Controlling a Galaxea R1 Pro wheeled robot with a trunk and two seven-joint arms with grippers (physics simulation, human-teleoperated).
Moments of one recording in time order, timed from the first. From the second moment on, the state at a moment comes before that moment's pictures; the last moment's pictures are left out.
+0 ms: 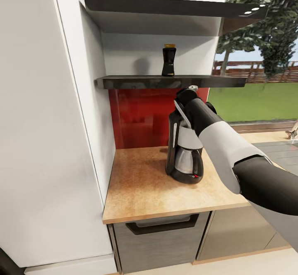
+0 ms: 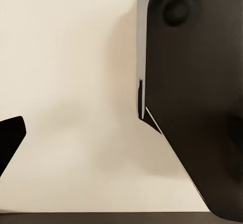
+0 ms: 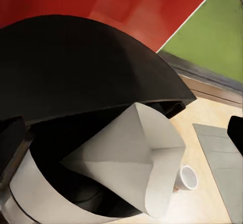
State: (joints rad) left arm 0.00 0.09 0.00 -0.01 -0.01 -0.08 0.02; right arm -1.51 0.14 0.33 -0.60 0.16 1.04 -0.19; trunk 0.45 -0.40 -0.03
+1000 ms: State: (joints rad) left arm 0.00 0.09 -0.01 -0.01 -0.01 -0.08 0.01; right arm -1.51 0.12 0.29 -0.65 0.16 1.04 -0.19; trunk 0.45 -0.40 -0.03
